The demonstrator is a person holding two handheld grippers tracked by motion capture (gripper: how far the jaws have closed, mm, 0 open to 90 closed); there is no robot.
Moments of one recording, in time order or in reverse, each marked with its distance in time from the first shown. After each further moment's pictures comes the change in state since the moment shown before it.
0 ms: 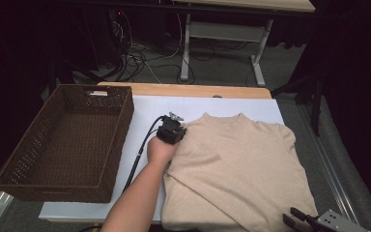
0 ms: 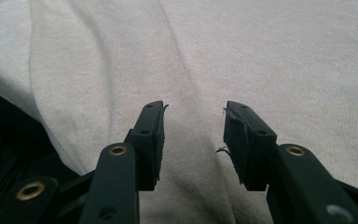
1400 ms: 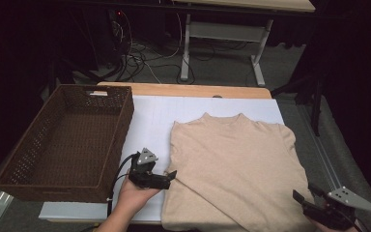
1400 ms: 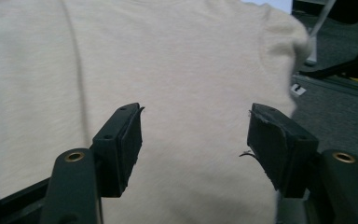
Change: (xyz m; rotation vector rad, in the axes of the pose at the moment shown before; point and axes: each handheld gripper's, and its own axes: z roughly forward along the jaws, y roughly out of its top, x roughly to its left) left arm -0.044 -0.111 -0.120 -0.132 -0.147 -0.009; right arm -0.049 0.040 0.012 -0.065 -0.175 0.036
